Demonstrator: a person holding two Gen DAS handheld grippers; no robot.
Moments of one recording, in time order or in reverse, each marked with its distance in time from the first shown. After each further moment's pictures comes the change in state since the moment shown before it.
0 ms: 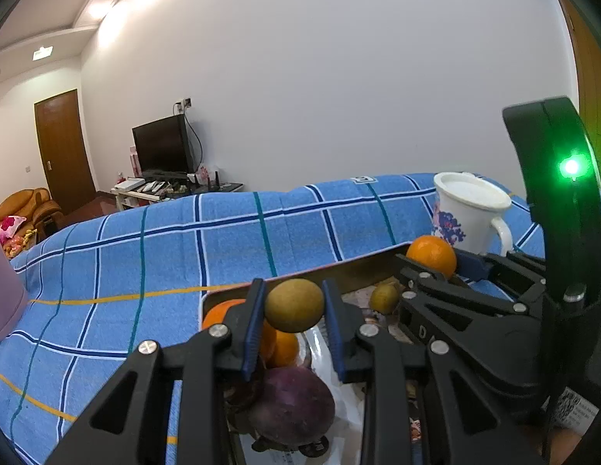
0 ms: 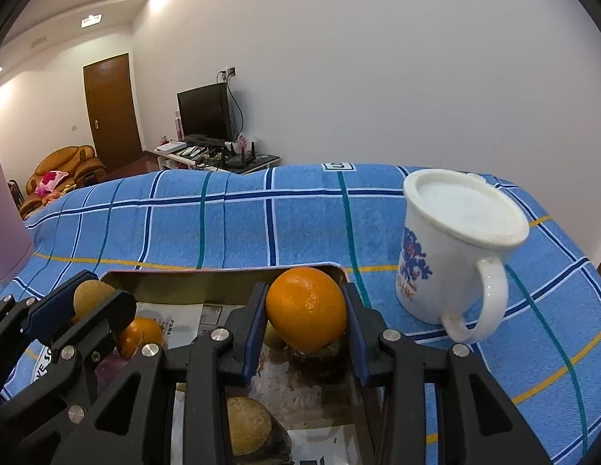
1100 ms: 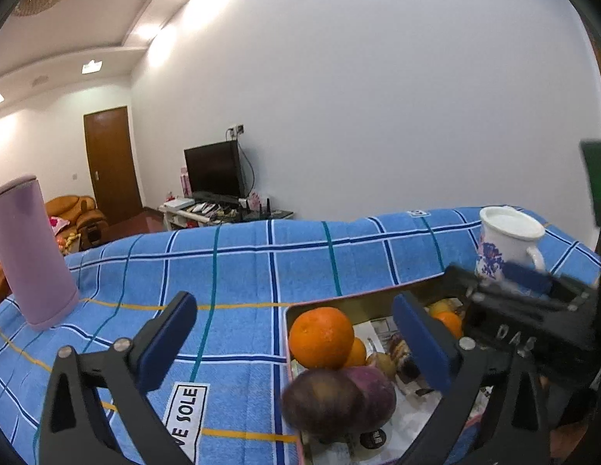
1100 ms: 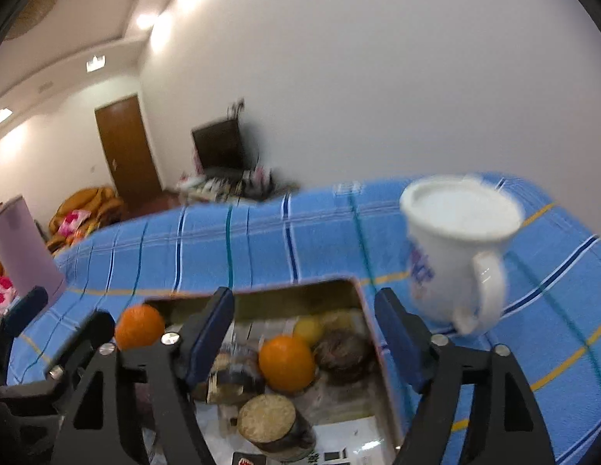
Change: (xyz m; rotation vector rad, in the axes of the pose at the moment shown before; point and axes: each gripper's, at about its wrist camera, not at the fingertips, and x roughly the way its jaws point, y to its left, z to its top) left arm -0.039 0.026 -0.008 -0.047 -0.133 0.179; right arm -0.027 -0.009 -0.009 0.103 -0.144 0.089
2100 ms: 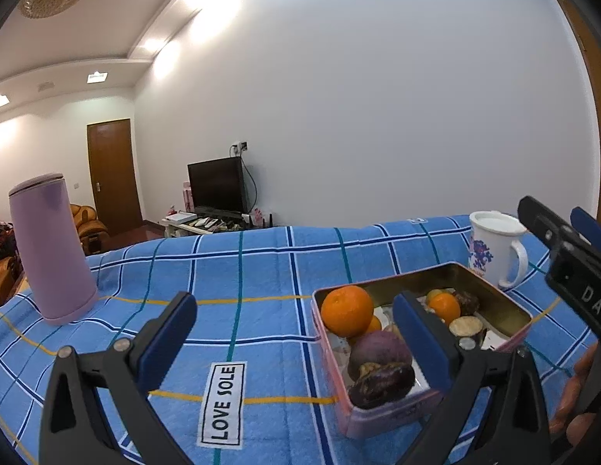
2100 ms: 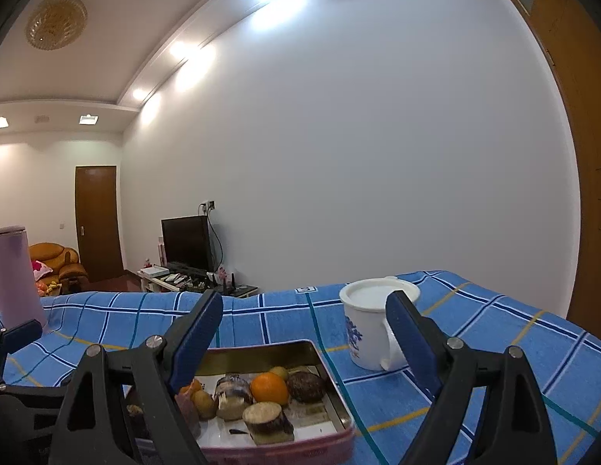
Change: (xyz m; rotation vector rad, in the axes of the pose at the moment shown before) left arm -0.044 0.033 -0.021 -0.013 -0.071 -0.009; right arm -0.116 0.030 -0.026 -0.048 -0.412 -0.183
